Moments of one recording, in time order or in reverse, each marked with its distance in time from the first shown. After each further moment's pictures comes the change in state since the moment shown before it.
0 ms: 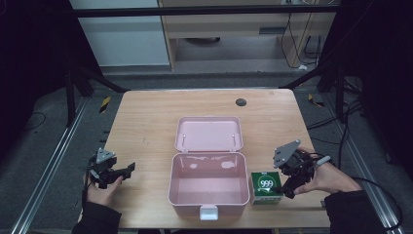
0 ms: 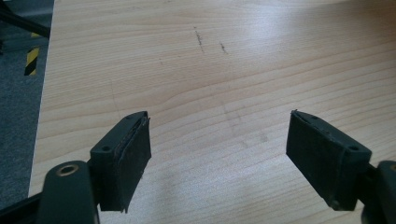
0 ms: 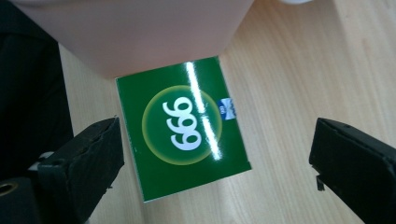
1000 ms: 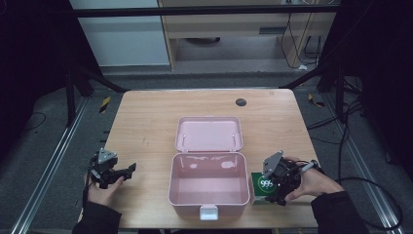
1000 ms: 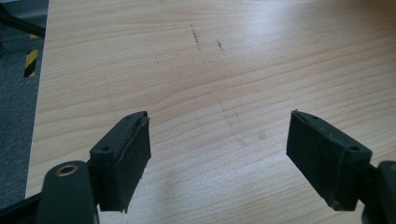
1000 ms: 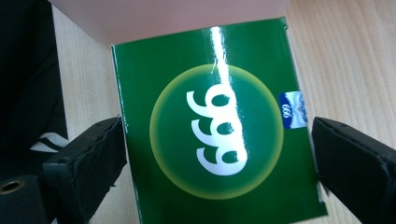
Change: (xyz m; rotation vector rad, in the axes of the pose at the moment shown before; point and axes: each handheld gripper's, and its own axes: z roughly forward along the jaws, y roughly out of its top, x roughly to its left) left arm -0.002 -0.001 0.001 0.007 -0.006 0.020; right arm 0.005 -0.007 0.051 0.085 0.093 -0.043
